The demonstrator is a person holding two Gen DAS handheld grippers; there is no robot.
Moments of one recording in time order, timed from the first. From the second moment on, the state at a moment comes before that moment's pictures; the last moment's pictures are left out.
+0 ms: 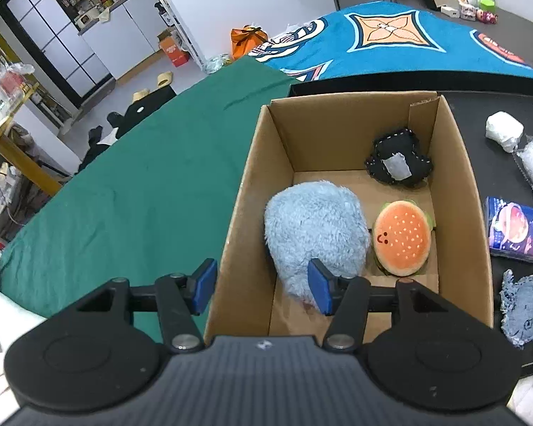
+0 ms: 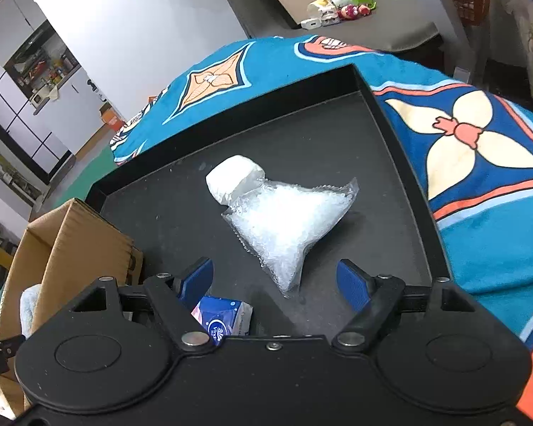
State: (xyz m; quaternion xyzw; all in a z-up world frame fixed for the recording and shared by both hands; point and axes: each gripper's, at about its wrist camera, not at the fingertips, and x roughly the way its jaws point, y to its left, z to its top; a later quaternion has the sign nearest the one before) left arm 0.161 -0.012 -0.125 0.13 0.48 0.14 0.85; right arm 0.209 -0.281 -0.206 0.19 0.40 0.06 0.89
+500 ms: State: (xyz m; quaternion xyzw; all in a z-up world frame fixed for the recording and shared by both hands) left arm 0.166 -0.020 -0.129 0.15 0.49 0.15 0.84; right arm 0.211 -0.286 -0.211 0.18 0.40 0.07 0.89
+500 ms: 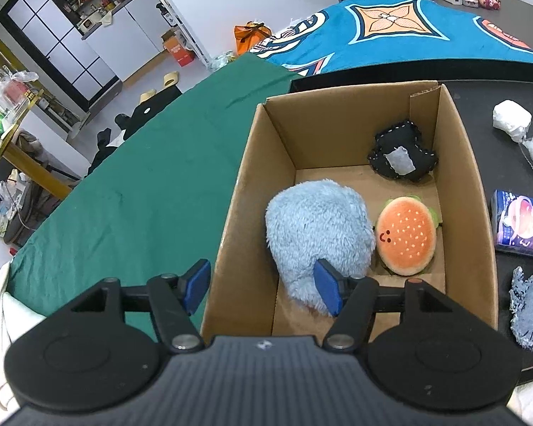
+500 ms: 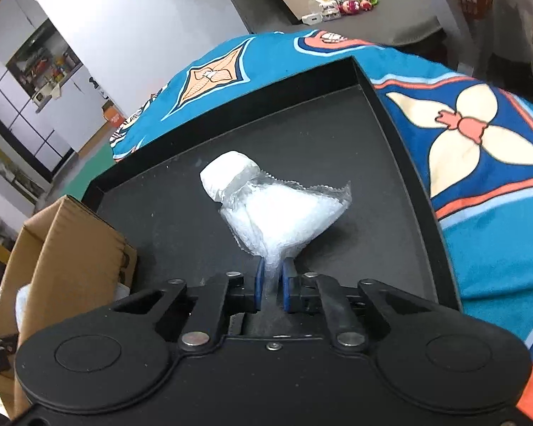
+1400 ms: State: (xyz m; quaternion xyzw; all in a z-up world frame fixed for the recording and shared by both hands) left arm 0.147 0.000 -0.115 0.11 0.47 0.14 0.86; right arm 0.174 -0.300 -0.149 0.19 0.35 0.06 0.91
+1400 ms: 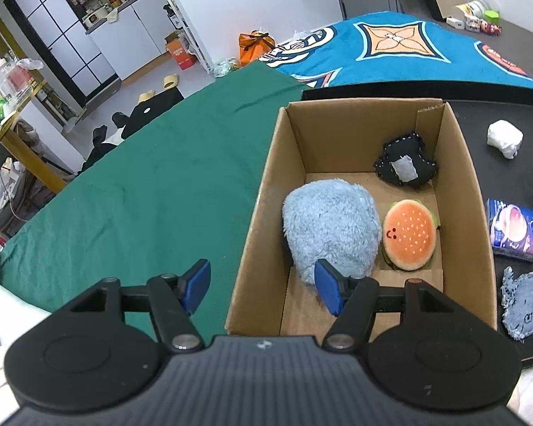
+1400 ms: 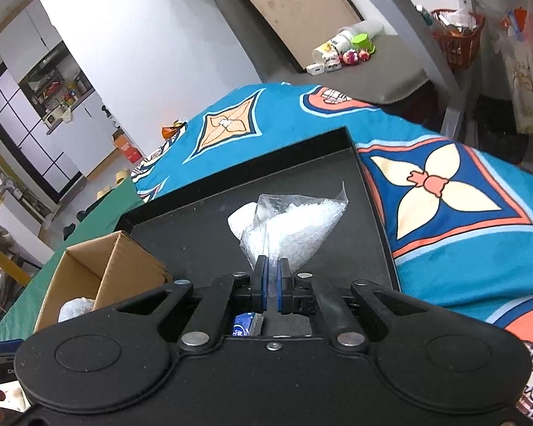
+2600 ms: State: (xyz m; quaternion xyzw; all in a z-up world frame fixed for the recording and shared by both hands) left arm 0.137 0.025 -0.118 0.04 0.45 0.08 0.89; right arm 0.163 -0.201 -0.085 0.10 0.31 0.13 0.93
